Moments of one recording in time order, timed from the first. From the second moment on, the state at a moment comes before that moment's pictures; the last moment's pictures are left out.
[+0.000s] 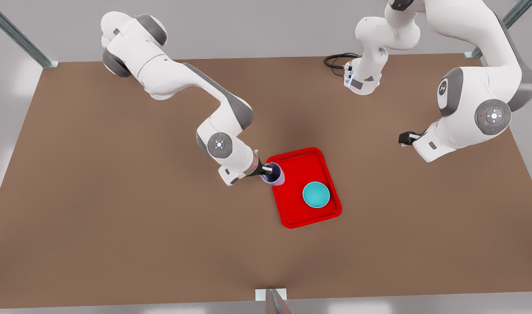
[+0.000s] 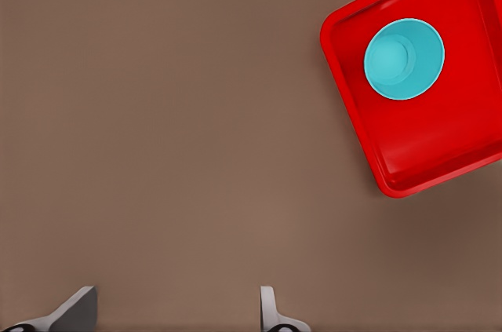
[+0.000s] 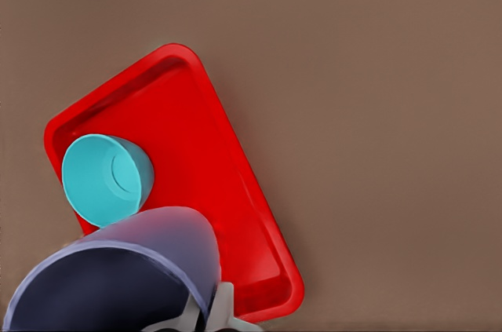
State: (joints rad) left arm -0.27 0.21 0.19 -1.45 0.03 1.39 0.14; right arm 0.35 0.72 0.45 -1.27 0.04 2.07 0.86
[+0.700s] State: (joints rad) left arm -0.27 0.22 0.19 -1.45 0.03 1.39 0.14; right arm 0.50 0.89 0.44 -1.22 -0.26 2.09 0.86
